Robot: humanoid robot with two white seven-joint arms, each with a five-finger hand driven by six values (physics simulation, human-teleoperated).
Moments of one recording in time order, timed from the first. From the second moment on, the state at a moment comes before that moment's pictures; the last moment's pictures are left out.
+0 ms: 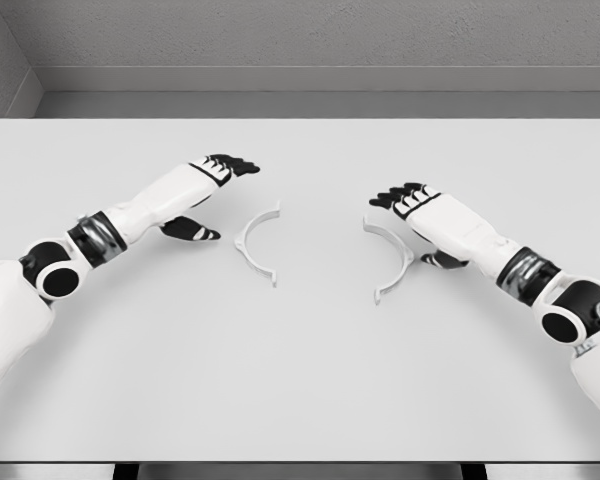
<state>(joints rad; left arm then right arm) -0.54 0.49 -0.60 -1.15 -0.48 -0.61 -0.06 -0.26 -0.51 0.33 -1.48 0.77 -0.43 0.21</state>
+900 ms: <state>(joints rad) -0.53 0.42 -0.61 -1.13 -0.50 -0.61 -0.06 -0.26 -0.49 0.36 -1.53 0.78 -0.43 0.21</state>
